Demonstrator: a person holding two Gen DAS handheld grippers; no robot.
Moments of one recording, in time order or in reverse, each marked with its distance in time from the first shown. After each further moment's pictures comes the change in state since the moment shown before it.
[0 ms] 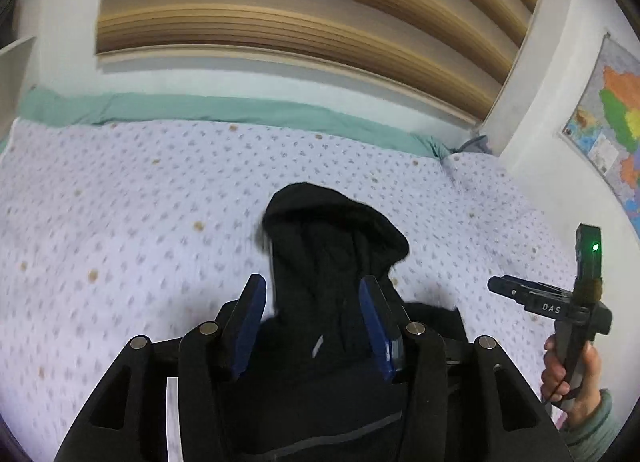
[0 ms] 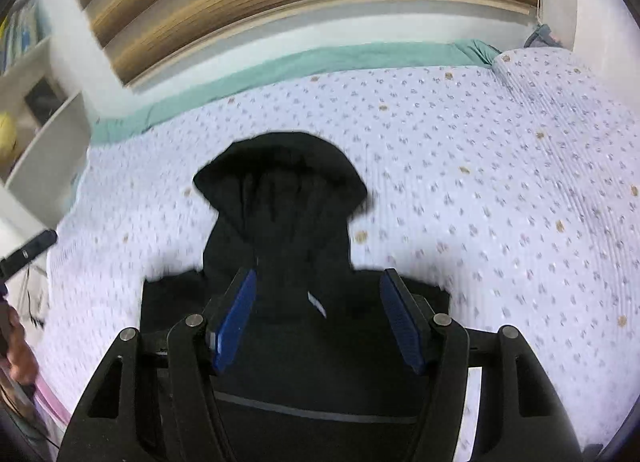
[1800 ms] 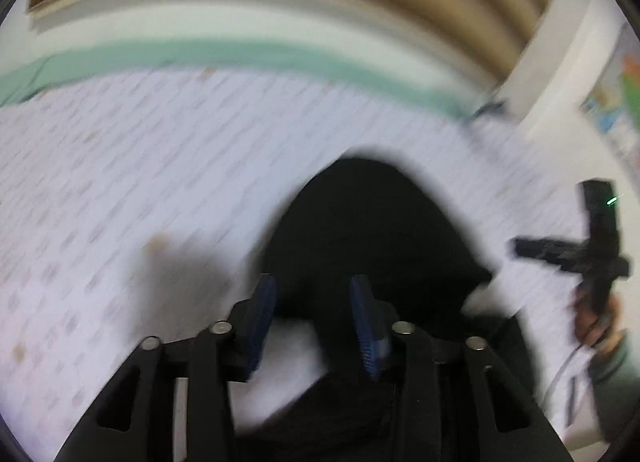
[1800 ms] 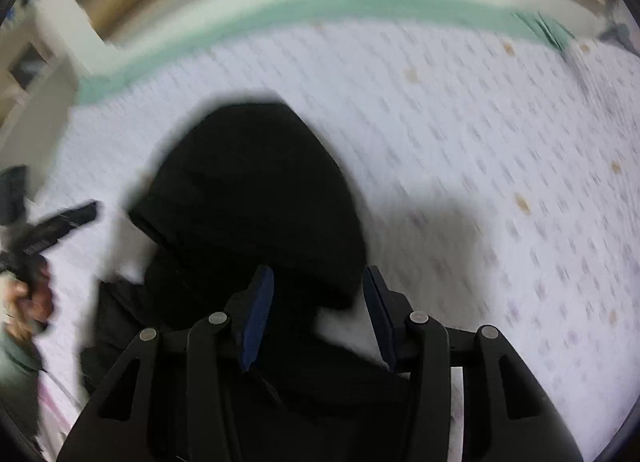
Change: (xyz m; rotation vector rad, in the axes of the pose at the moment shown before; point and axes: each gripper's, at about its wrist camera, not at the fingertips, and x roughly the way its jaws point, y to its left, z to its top) left arm 0.190 0.054 0.031 0.030 0.107 -0.155; right arm 0.127 -0.051 0.058 -0.120 0.132 0.119
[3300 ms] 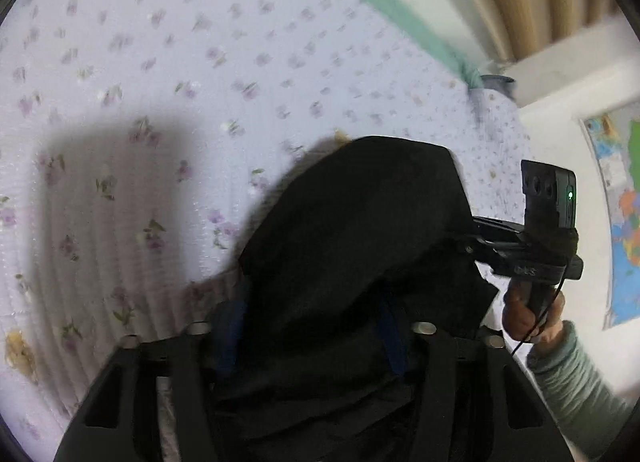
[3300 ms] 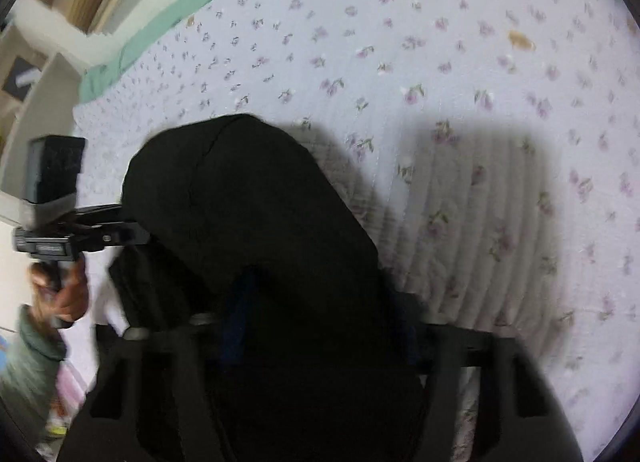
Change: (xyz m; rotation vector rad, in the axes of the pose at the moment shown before) left arm 0.165 0.056 0.048 -0.095 0.331 -0.216; right arm 0.141 -0.024 0.048 -0.004 0.213 0.116
